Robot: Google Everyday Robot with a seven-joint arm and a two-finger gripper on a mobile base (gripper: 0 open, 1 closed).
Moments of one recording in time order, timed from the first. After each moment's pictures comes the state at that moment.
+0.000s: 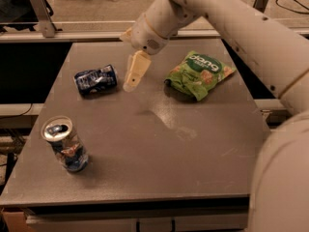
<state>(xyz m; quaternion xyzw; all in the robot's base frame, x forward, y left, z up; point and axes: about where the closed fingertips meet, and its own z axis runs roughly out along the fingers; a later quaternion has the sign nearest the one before) 0.633 0.088 0.897 -0.73 0.59 0.19 0.30</state>
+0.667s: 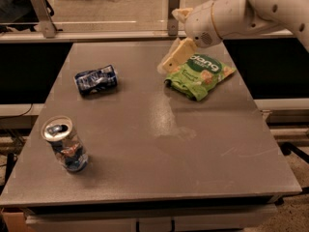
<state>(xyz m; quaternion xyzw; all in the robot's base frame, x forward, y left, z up) 0.648 -0.028 0.957 -0.60 0.63 0.17 0.47</state>
